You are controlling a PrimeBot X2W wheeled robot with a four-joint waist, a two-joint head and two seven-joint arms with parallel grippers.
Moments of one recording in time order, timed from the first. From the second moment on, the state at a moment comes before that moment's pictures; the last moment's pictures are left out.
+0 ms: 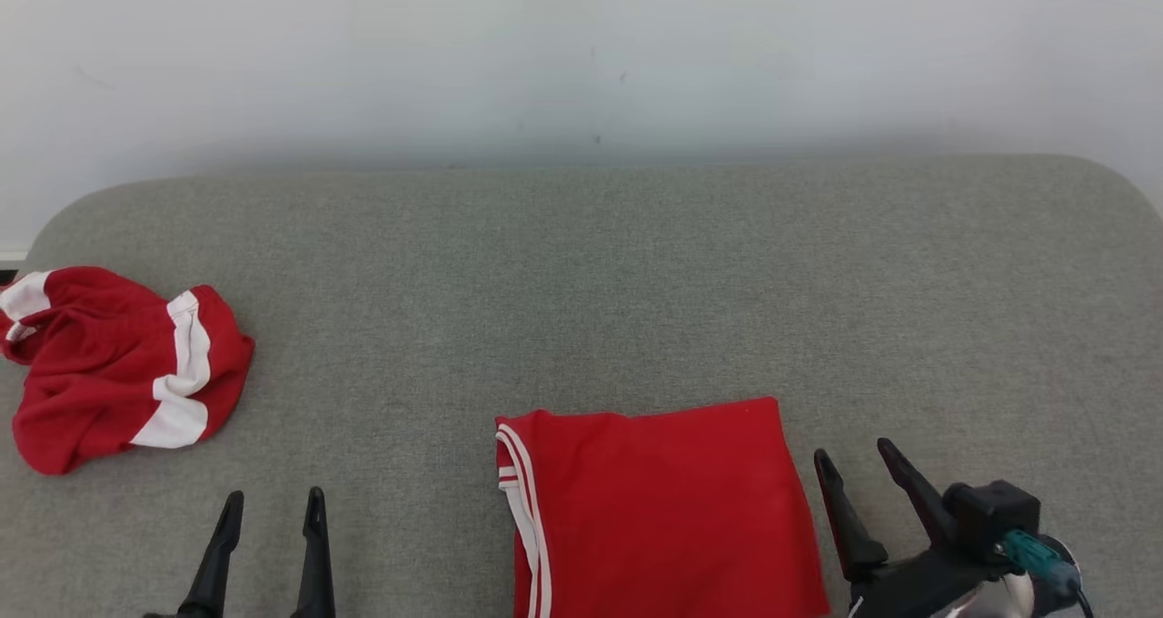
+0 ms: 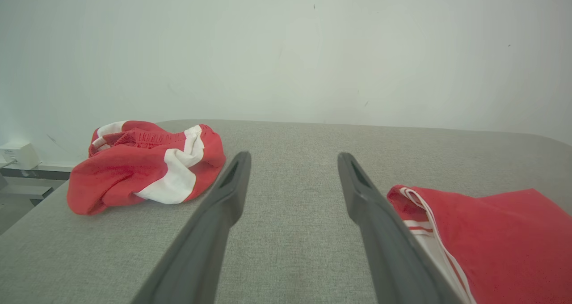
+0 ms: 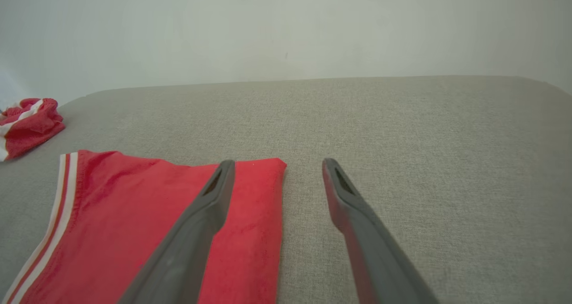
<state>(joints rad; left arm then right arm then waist) 0.10 0.06 0.04 0.01 -0.10 -0.06 -0.26 -0.07 -0.17 0.17 0.22 0.28 0.13 -0.07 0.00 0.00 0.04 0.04</state>
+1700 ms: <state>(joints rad) -0.15 0.05 -0.09 0.02 -0.14 -0.07 -0.26 -0.88 -0.42 0.43 0.80 0.43 0.13 -0.07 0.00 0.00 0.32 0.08</state>
